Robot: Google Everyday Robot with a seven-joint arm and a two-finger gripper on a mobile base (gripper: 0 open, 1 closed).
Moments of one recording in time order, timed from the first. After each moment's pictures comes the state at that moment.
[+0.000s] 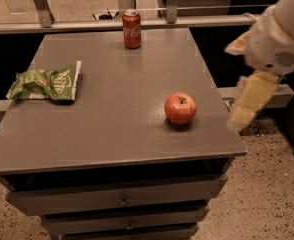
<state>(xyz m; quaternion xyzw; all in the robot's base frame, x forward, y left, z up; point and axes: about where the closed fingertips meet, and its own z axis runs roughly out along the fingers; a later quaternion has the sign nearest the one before) 0.462 -0.174 0.955 -0.63 0.76 0.01 0.19</state>
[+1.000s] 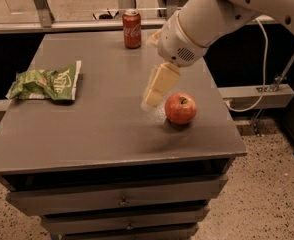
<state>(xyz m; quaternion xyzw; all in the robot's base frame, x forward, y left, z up) 0.537 -0.017 0.937 -0.66 0.68 0.13 0.30</state>
